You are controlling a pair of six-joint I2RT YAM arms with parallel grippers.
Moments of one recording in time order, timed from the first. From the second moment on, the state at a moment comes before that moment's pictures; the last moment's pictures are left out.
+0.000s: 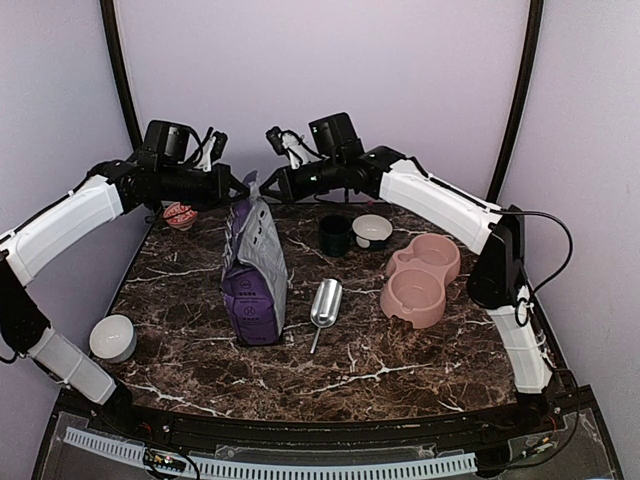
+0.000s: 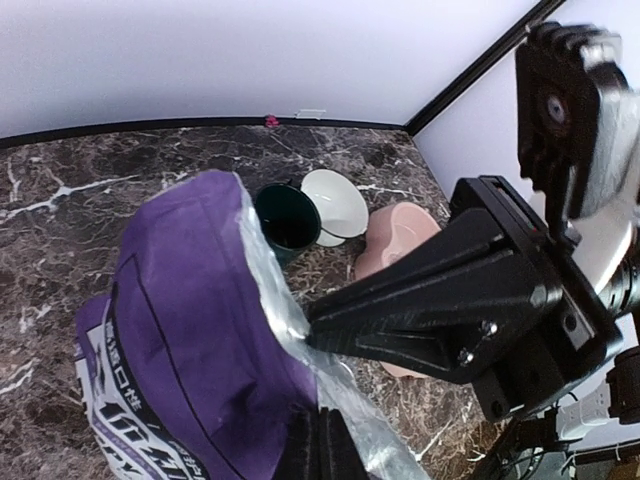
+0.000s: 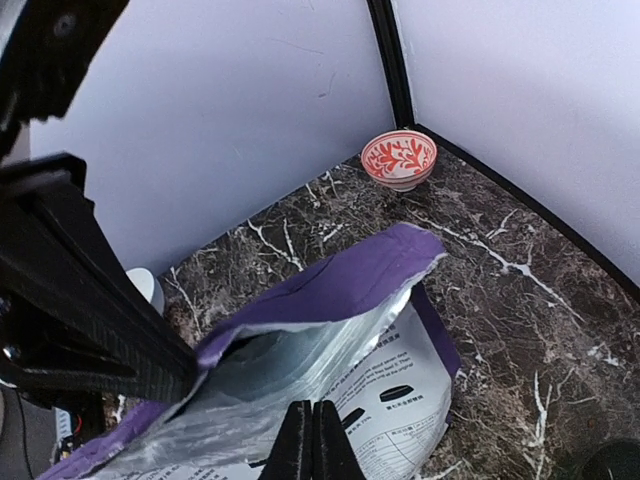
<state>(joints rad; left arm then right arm) -0.44 1.46 1.43 -0.52 0.31 -0.44 0.82 2.31 2.41 -0.52 -0.41 0.18</state>
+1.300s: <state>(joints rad) -0.44 1.40 1.38 -0.47 0.27 -0.44 0.80 2.29 2.28 -0.13 -0.62 0.69</state>
